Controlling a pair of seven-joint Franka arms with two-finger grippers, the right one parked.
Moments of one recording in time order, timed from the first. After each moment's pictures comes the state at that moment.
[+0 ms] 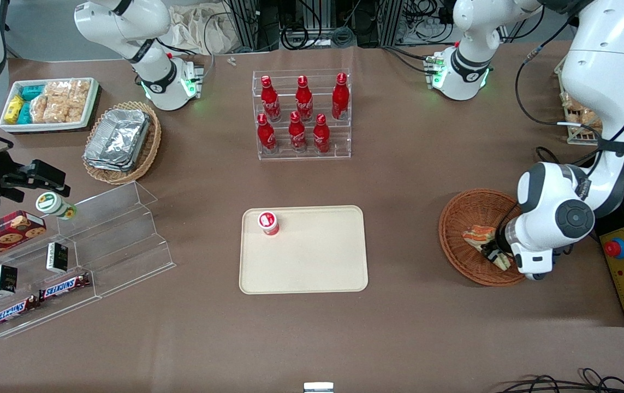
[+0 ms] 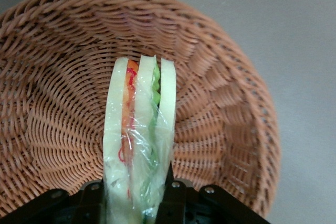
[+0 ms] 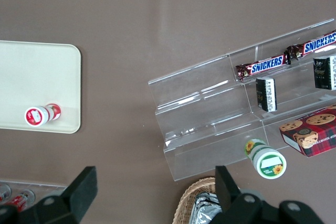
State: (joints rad) arm 0.27 0.53 -0.37 -1.82 0.22 2.23 -1.02
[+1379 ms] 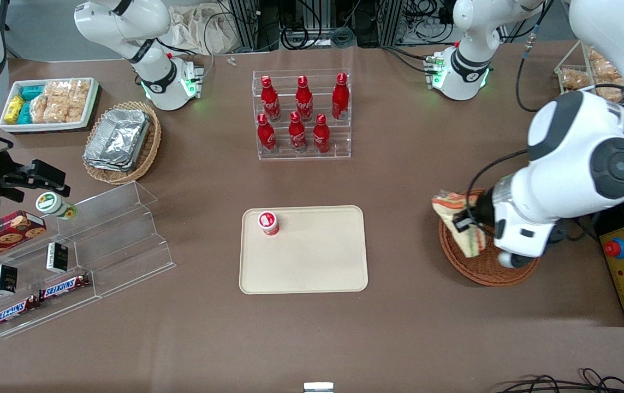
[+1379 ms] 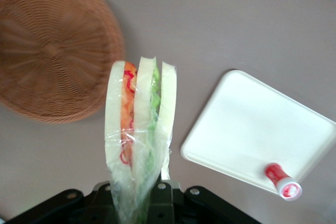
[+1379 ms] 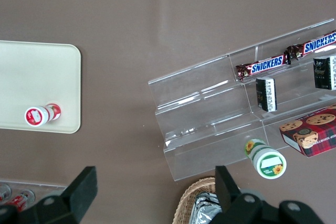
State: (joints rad) arm 0.25 0.50 -0.75 -1.33 0.13 1.70 -0.89
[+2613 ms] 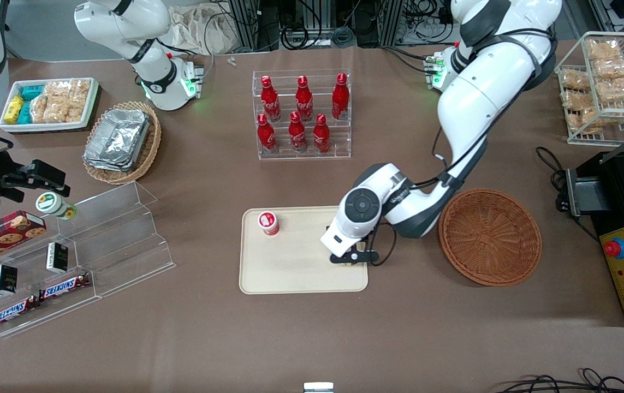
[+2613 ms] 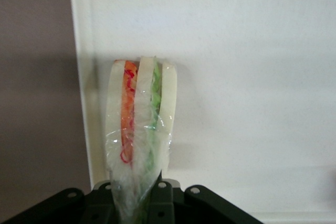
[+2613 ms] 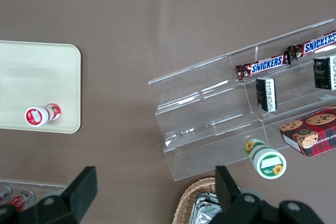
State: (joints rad) arm -0.21 0.93 -0.60 -1.36 0.45 2.09 -0.88
